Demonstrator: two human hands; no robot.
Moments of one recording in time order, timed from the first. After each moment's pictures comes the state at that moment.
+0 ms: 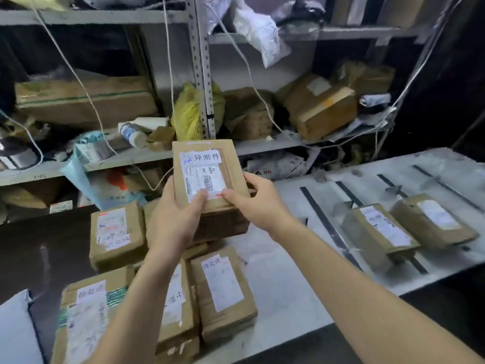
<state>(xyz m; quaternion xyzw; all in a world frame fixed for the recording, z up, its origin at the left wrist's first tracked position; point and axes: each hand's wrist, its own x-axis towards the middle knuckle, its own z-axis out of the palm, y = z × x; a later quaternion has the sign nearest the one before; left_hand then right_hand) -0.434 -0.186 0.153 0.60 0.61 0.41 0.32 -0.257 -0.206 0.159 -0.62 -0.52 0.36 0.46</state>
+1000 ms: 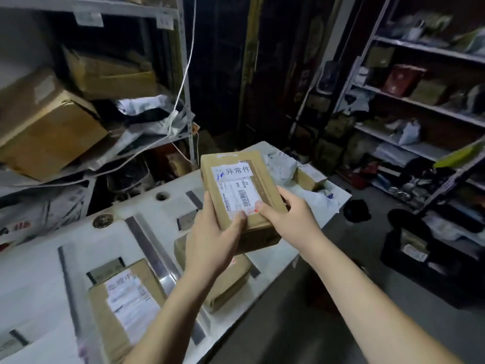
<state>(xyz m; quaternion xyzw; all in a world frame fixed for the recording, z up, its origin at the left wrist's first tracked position) 0.315 -0.265 0.111 0.75 0.36 0.31 0.46 0.465 -0.359 0.137 -0.77 -0.33 0.22 0.50</state>
